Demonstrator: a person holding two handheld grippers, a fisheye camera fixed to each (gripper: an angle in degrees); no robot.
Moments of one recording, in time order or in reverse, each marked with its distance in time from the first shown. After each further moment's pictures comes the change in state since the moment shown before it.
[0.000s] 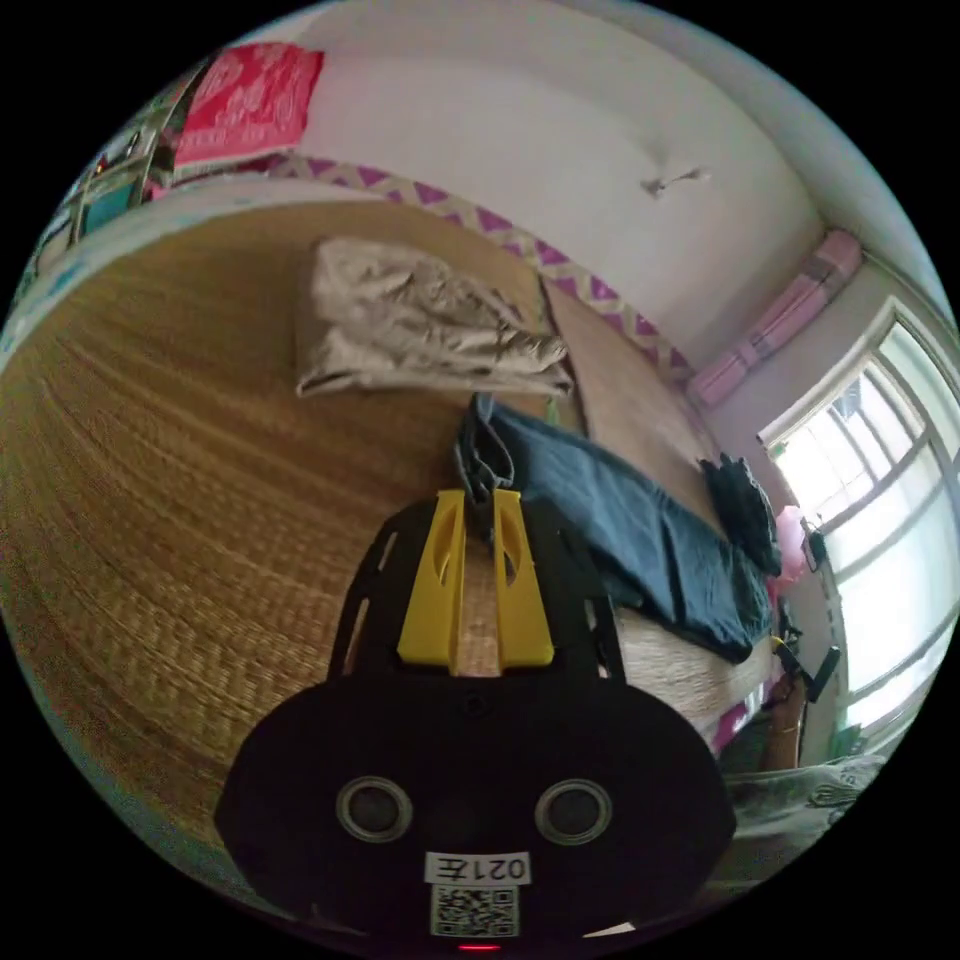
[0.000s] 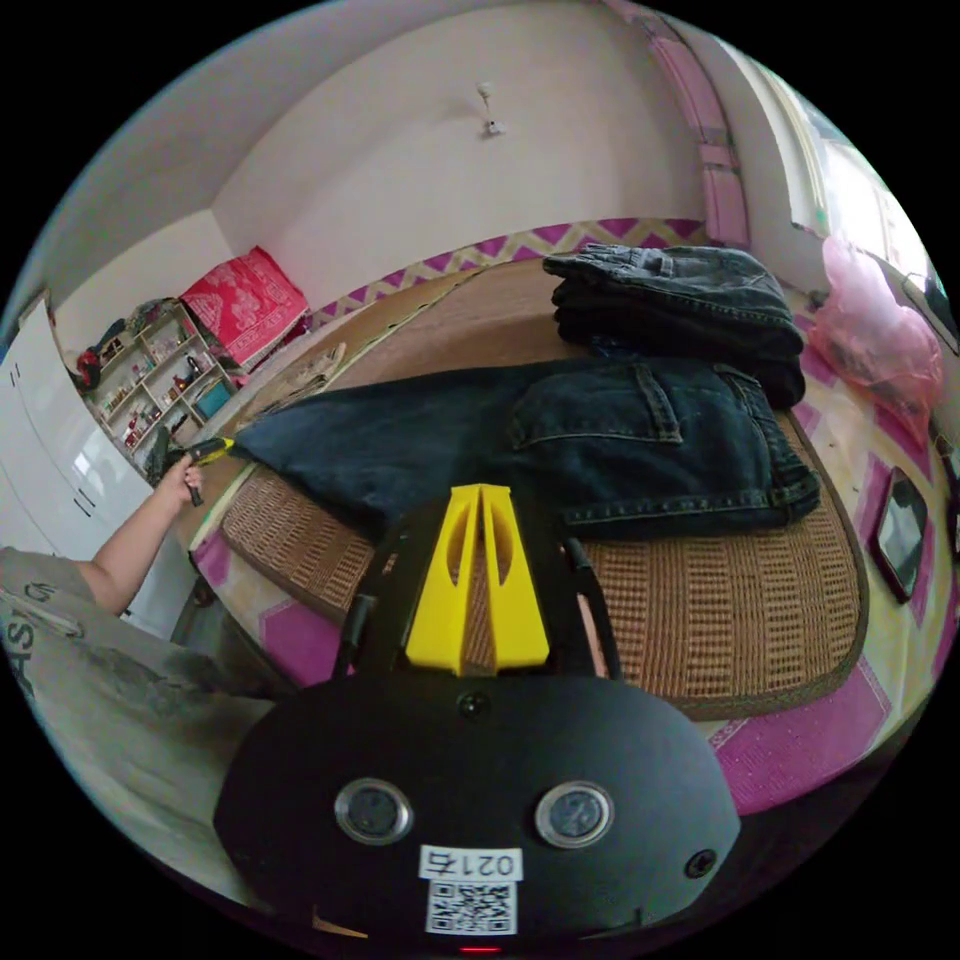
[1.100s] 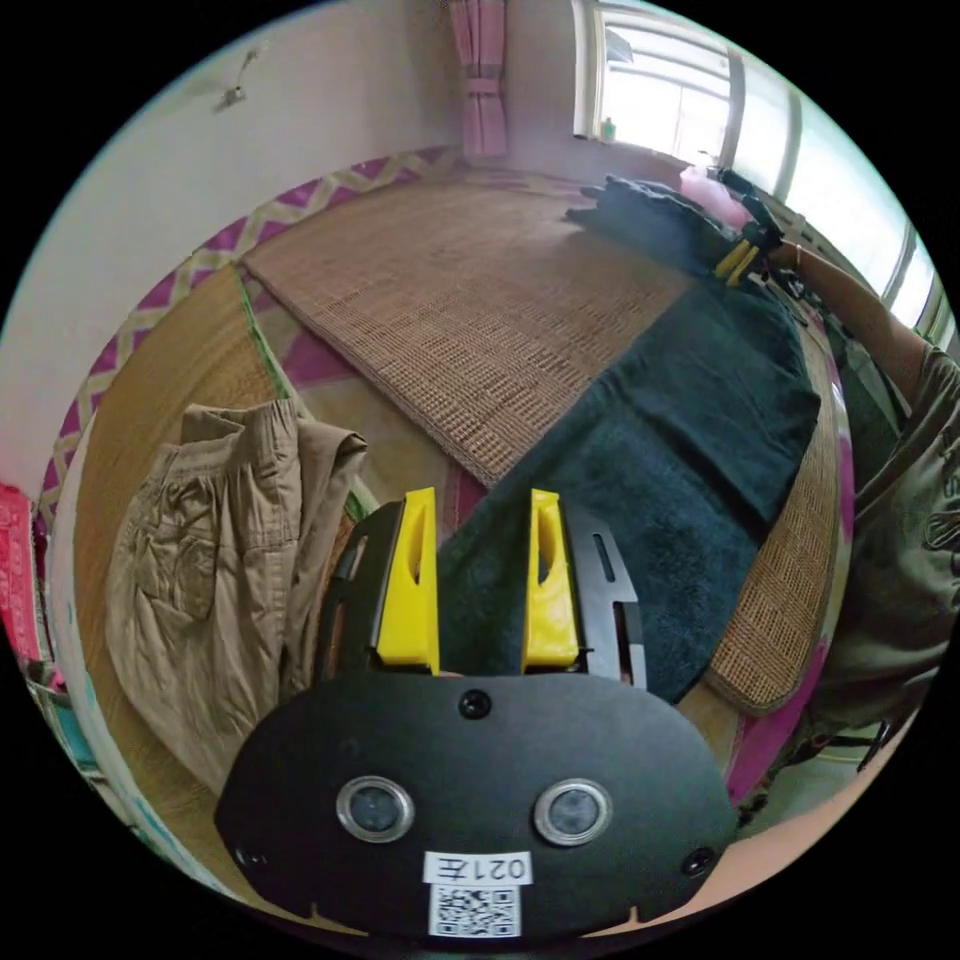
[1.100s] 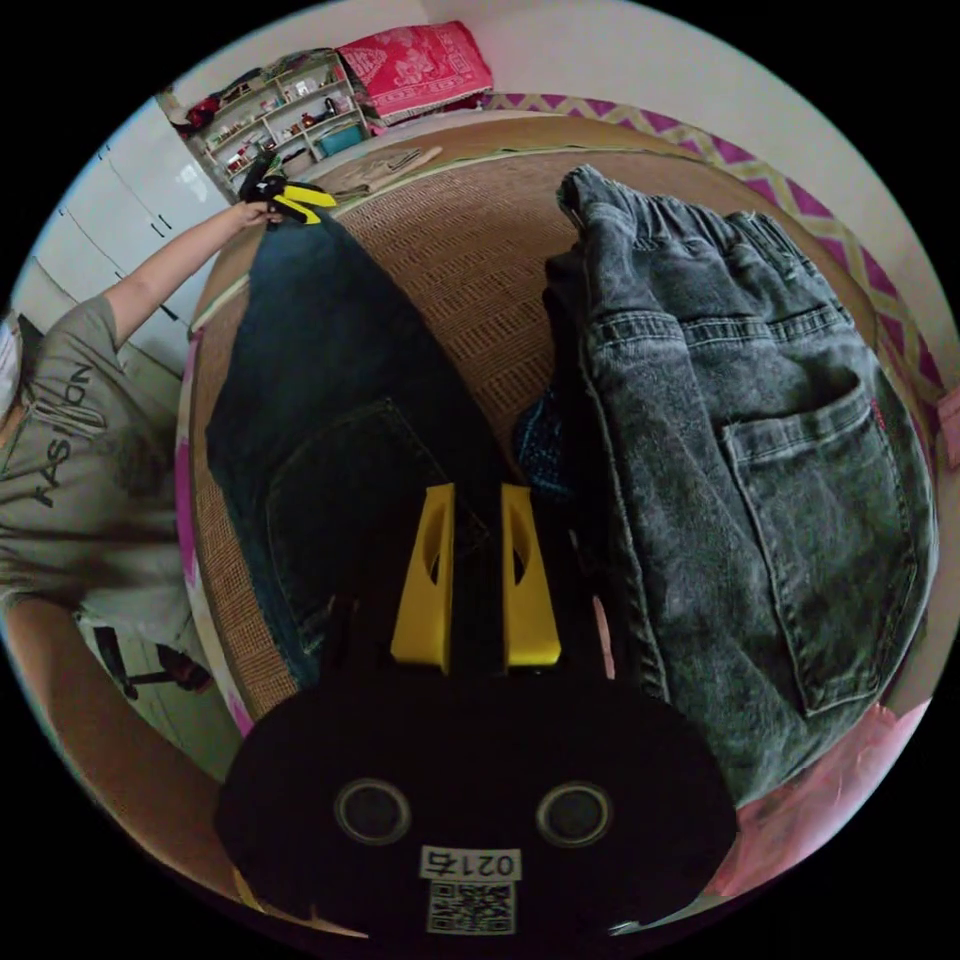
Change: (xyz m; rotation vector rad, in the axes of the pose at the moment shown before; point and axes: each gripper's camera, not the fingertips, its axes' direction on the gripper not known) left arm 0.154 -0.081 0.114 -0.454 -0.075 1.056; right arm 0.204 -0.243 0.106 -0.589 -0.175 -0.647
